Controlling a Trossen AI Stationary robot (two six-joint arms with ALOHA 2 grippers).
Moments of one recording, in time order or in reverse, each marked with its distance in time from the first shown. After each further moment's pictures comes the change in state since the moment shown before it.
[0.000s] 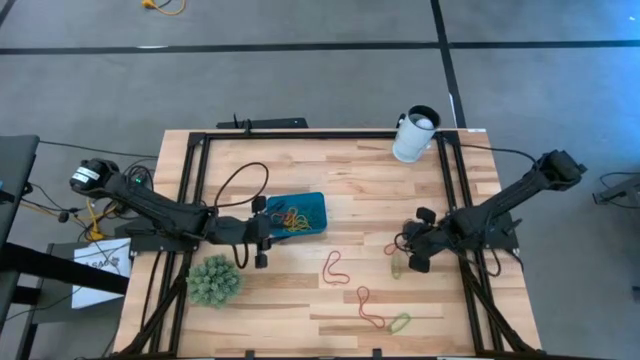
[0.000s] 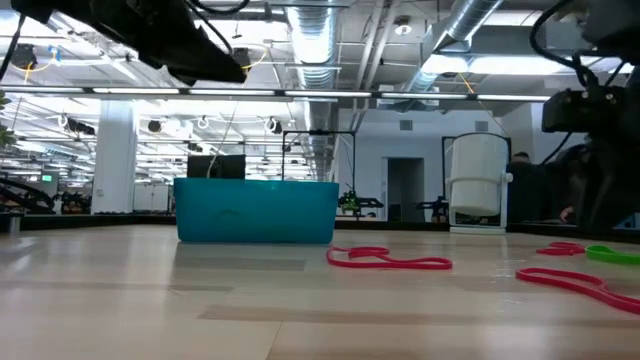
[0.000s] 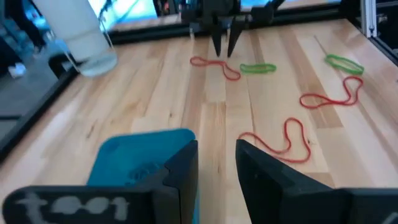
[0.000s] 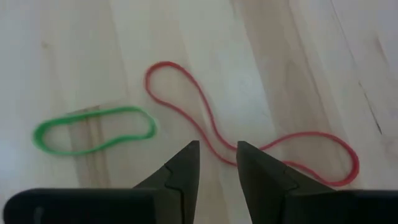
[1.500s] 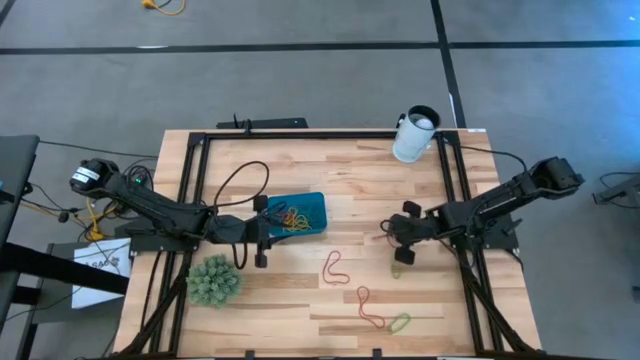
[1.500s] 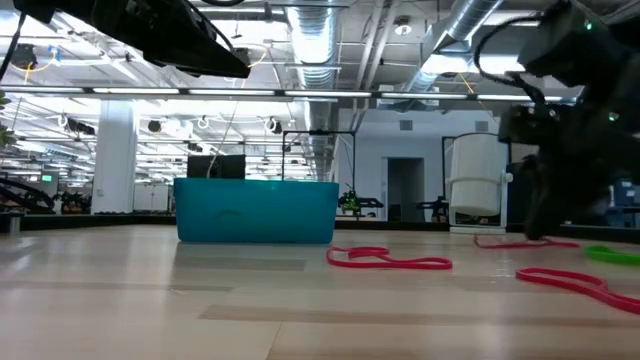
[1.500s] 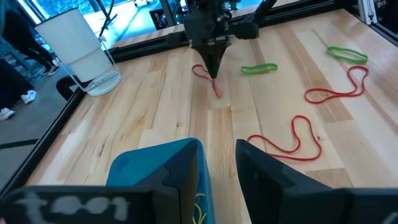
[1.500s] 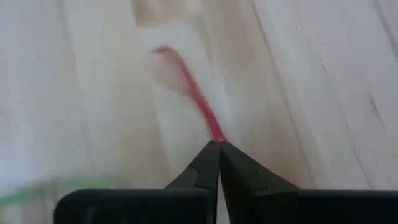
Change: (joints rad) left arm 0.002 0.000 0.000 0.026 0.006 0.131; right arm -0.218 0.144 -0.004 0.256 -0.066 -0.225
